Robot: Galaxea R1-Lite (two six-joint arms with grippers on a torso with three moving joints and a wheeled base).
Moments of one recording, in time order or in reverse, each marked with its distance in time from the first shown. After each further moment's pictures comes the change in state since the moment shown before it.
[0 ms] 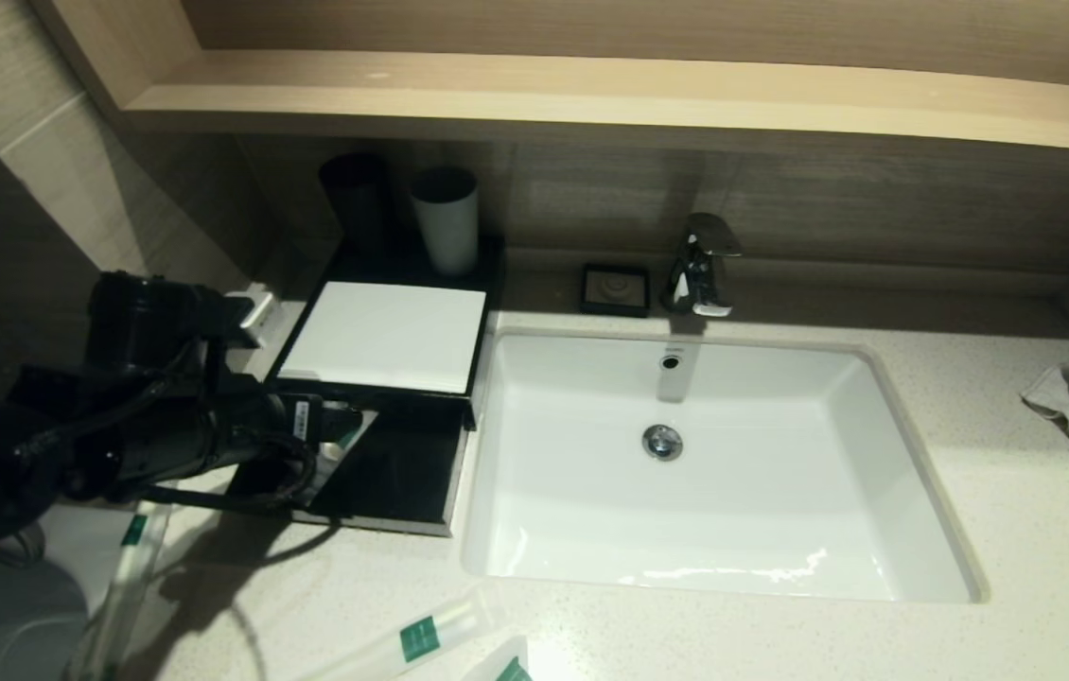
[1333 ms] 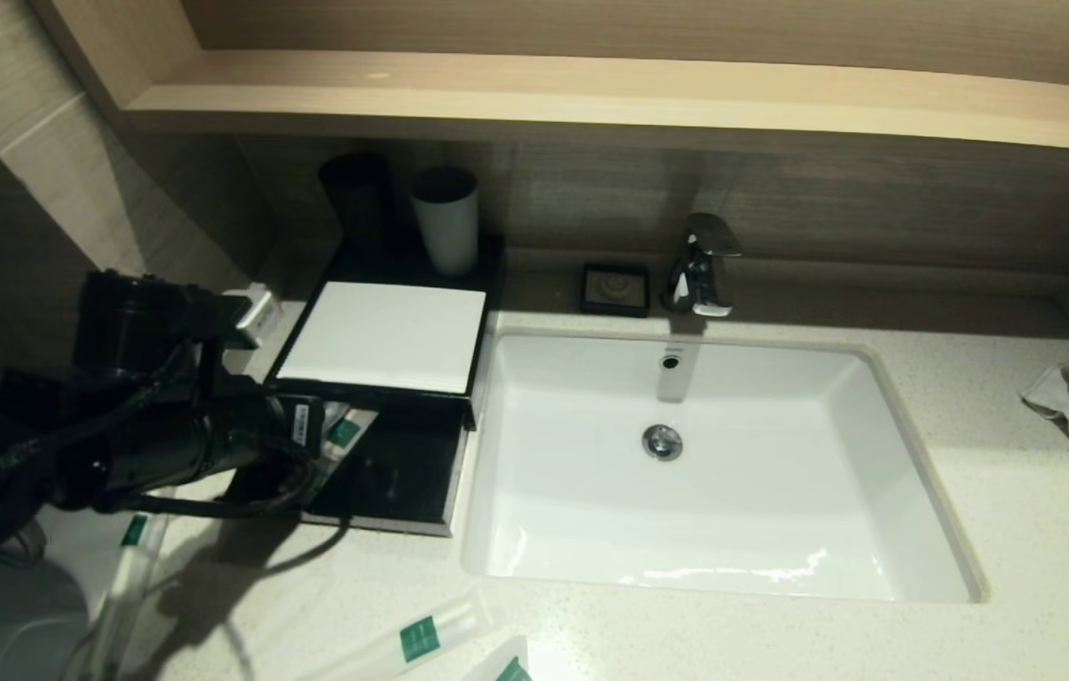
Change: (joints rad) left arm -0.027 -0.034 0.017 0.006 0.010 -0.005; right arm 0.000 0.000 0.000 0.000 0.000 0.000
